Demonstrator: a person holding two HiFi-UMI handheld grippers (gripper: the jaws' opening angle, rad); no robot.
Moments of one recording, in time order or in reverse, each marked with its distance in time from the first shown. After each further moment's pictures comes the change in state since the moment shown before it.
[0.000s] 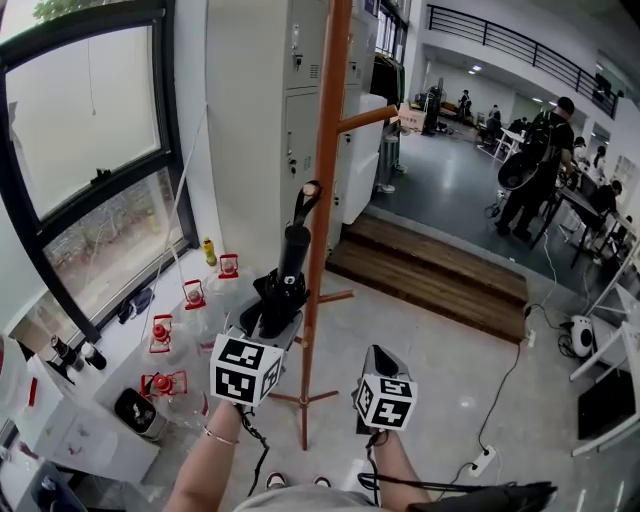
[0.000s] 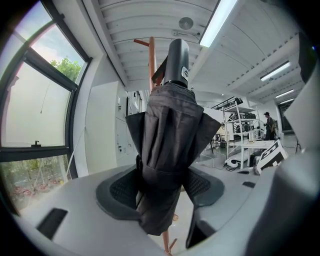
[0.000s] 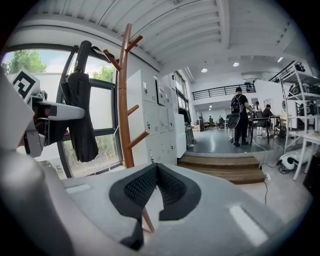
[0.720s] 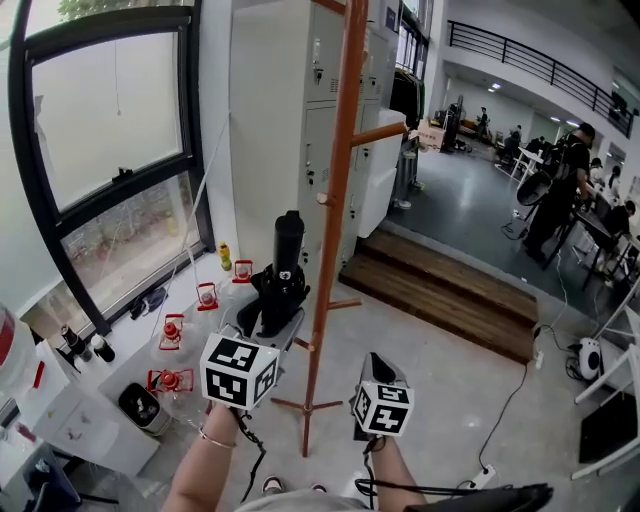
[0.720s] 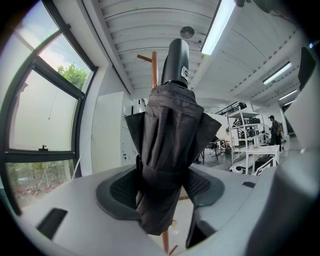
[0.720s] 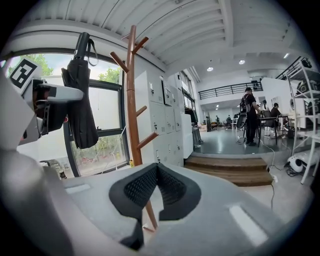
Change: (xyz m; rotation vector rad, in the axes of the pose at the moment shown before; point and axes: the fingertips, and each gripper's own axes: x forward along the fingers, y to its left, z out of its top) left arm -0.039 -0.005 0.040 -0.023 -0.082 0.052; right arm -0.008 0.015 0.002 -0.021 -0.003 0.081
